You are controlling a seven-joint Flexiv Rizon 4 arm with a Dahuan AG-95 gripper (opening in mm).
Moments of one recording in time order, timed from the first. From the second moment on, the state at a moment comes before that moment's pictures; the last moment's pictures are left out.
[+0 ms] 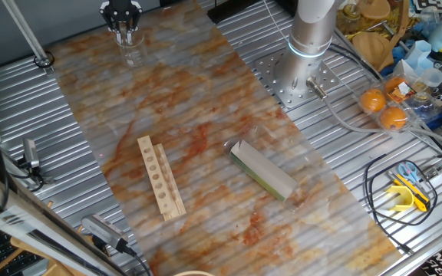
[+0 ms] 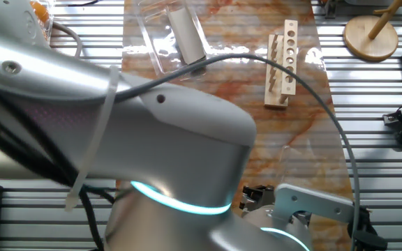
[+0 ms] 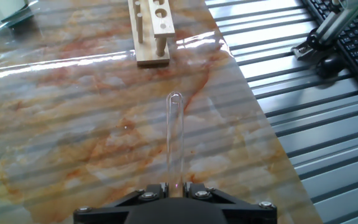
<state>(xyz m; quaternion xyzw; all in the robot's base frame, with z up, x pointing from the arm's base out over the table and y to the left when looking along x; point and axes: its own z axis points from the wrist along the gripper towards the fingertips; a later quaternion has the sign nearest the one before) 0.508 -0.244 0.181 -0.59 0.77 0.09 0.24</state>
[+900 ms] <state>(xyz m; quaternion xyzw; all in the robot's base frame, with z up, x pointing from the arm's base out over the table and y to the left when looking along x) 0.509 -0.245 0.180 -0.59 0.76 0.09 0.24</state>
